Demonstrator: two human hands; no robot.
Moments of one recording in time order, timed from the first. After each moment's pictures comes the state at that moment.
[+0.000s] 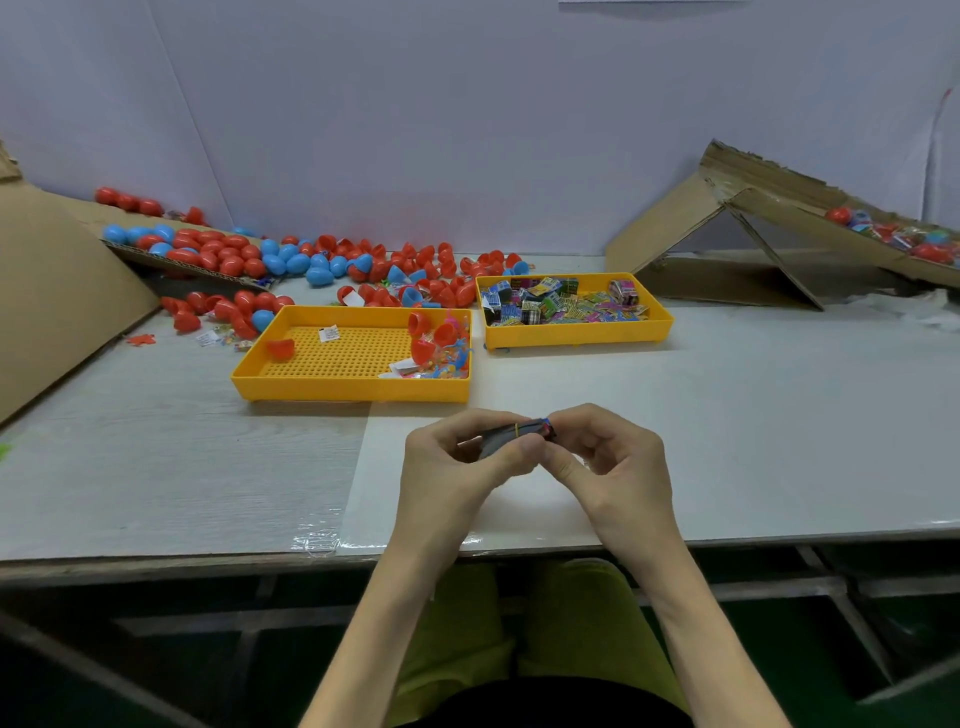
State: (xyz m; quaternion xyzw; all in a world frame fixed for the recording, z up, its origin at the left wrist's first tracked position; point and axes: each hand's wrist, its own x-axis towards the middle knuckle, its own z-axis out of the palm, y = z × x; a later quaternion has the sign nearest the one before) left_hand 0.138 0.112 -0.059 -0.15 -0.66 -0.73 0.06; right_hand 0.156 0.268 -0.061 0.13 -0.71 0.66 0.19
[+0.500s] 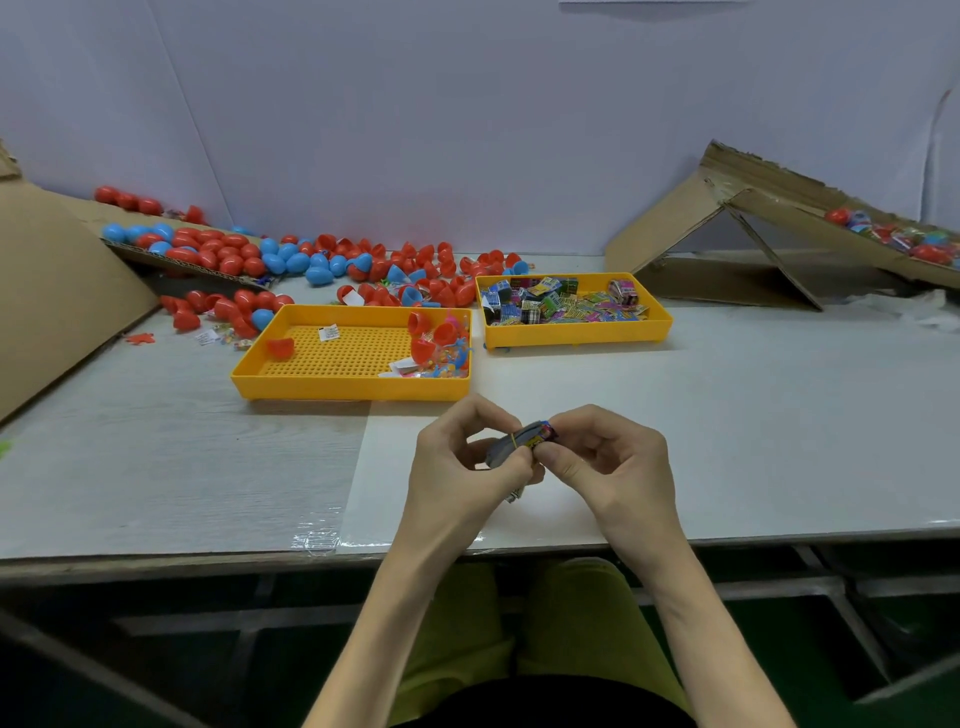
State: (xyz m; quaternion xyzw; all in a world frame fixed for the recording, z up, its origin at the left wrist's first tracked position) left_hand 0.141 0.116 -0.054 -0.17 -0.68 -0.71 0.07; right_hand 0.156 0.270 -0.061 0.14 -0.70 0.68 0.18
